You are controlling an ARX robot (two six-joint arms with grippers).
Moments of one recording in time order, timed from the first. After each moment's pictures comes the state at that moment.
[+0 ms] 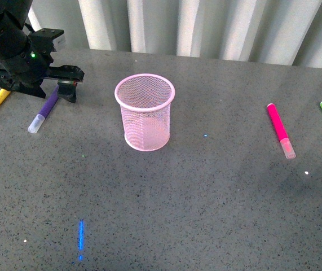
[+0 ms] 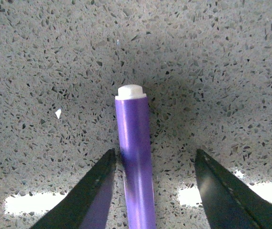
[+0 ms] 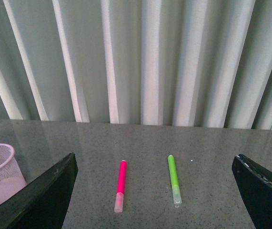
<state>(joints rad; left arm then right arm) -0.01 2.41 1.72 -0.46 0.01 0.15 0.00 0.00 0.02 0.00 0.00 0.00</state>
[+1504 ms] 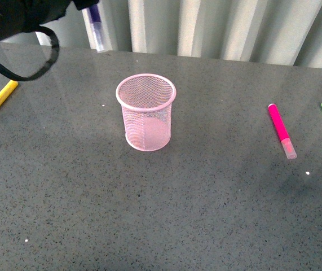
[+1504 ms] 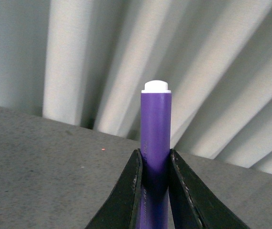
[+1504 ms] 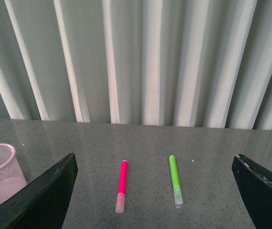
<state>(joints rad) -0.32 1.86 0.80 1.03 -0.18 -0.33 0.00 0.00 0.02 0.00 0.00 0.00</state>
